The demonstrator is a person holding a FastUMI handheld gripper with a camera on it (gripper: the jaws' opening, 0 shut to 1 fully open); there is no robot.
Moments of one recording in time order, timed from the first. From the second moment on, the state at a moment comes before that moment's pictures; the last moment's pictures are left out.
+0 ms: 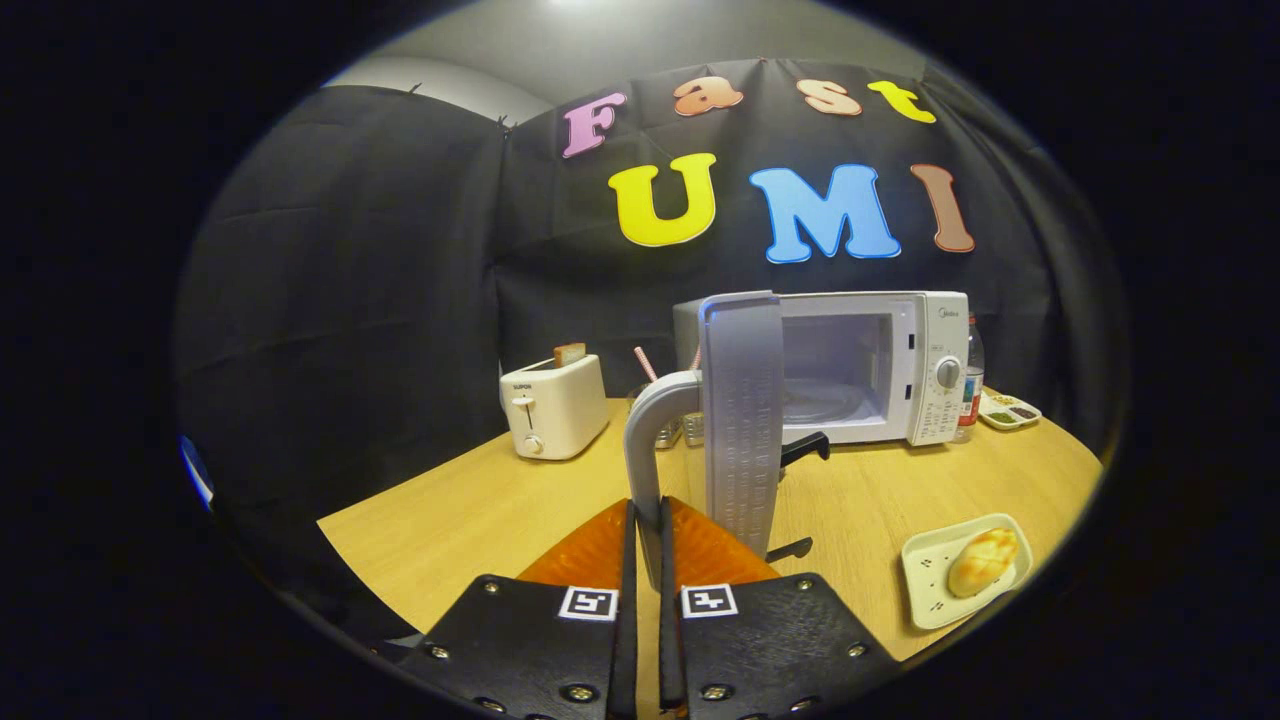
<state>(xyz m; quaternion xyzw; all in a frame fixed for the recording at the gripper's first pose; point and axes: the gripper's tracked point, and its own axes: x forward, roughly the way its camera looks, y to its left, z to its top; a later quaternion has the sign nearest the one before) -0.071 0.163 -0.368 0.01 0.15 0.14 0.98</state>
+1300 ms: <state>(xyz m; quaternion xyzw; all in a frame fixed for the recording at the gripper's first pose) -0.102 0.088 -0.312 0.02 0.12 0.23 0.97</state>
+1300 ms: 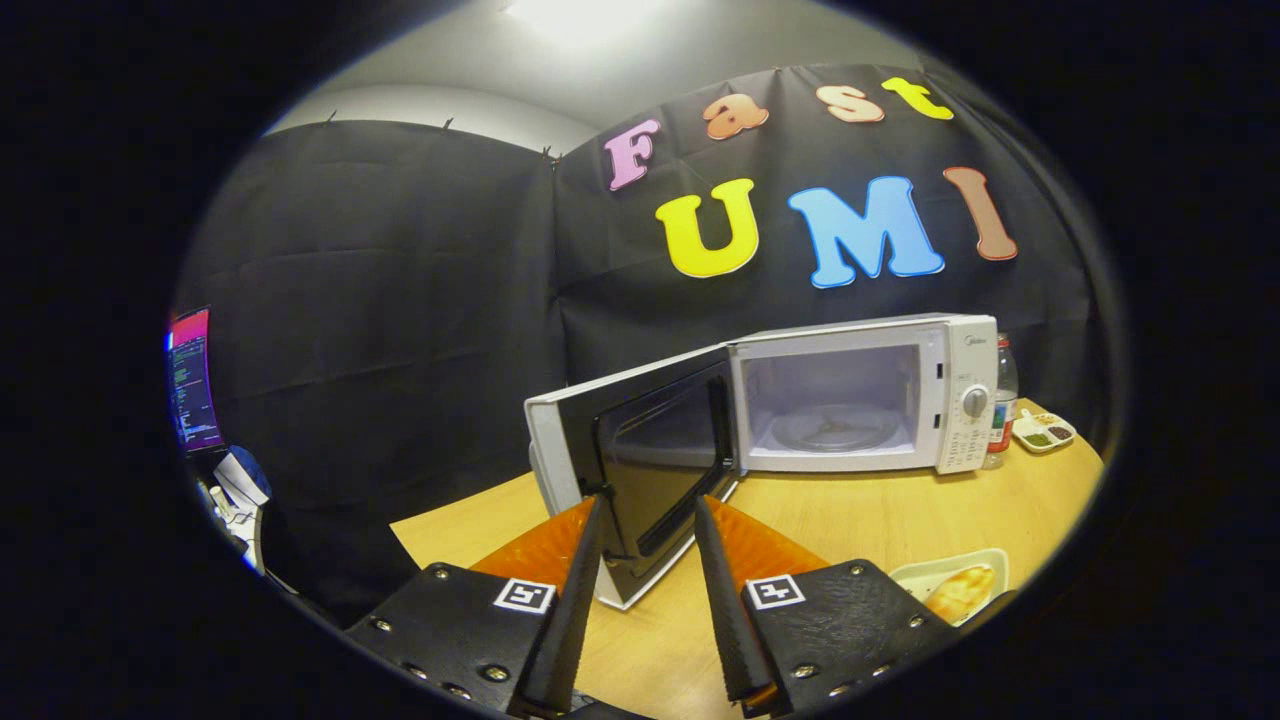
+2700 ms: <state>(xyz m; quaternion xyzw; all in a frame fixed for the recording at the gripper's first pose) -0.082 -0.126 -0.451 -0.04 0.26 0.04 0.96</state>
